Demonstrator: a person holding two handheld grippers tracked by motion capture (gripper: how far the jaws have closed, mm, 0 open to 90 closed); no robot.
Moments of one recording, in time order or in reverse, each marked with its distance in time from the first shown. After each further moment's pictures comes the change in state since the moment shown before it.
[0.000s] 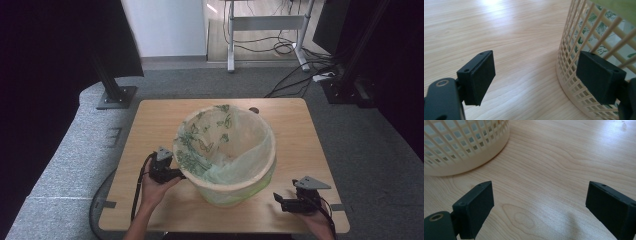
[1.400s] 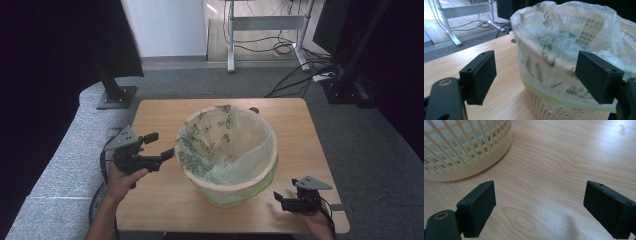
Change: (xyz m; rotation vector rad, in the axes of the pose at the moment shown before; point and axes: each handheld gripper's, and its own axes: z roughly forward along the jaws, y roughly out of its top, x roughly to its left) left arm 0.015 0.067 -0.127 -0.259 -0.270 0.136; right arm 0.000 0.001 -0.001 -0.024 0.004 0.006
